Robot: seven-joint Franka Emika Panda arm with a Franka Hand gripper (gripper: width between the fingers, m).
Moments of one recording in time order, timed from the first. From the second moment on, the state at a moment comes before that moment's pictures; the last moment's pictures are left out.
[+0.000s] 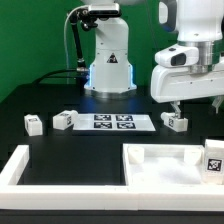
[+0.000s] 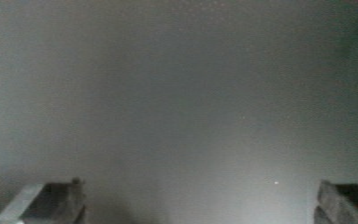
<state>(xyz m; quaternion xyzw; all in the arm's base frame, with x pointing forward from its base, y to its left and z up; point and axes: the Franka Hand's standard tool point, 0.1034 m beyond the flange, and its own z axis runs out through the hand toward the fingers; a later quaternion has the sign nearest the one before) 0.469 0.145 0.065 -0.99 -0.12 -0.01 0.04</state>
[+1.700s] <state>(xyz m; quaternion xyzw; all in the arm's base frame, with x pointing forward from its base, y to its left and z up) 0.387 0.144 0.012 -0.89 -0.11 0.44 -0.03</state>
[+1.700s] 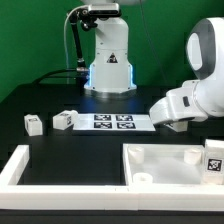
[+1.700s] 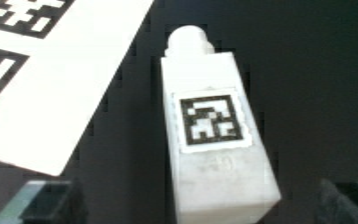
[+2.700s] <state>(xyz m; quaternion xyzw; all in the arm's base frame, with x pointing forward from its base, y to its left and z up) 0.373 0.141 0.005 -0.89 -0.11 0.44 -0.03</state>
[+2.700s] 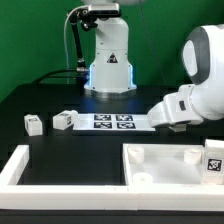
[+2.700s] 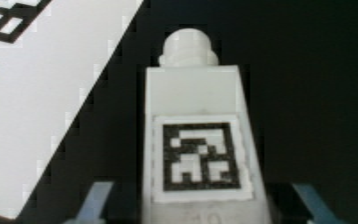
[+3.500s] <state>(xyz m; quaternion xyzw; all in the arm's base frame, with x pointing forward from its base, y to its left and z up) 0.434 0.102 0.090 -0.89 -0.08 0.44 0.01</state>
